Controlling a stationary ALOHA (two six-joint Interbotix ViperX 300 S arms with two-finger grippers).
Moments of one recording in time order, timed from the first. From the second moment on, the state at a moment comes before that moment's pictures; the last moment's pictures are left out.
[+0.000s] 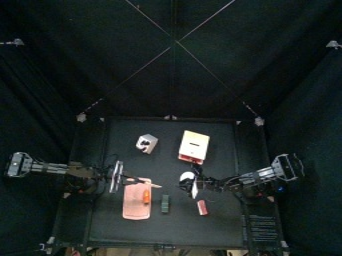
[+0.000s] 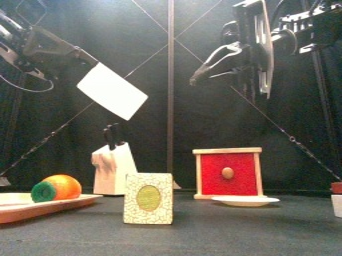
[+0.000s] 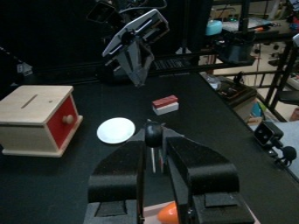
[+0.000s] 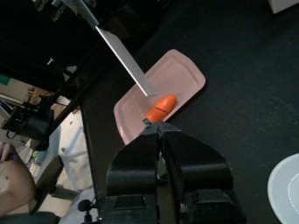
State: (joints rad) left arm 0.01 -0.77 1.27 0.39 -0.44 -0.29; right arm 0.13 -0.21 0.83 0.83 -0.33 0.02
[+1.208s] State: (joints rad) left arm 0.02 -0.77 1.28 0.34 -0.46 -0.29; right arm -0.01 -0.23 0.61 0.09 0.05 0.03
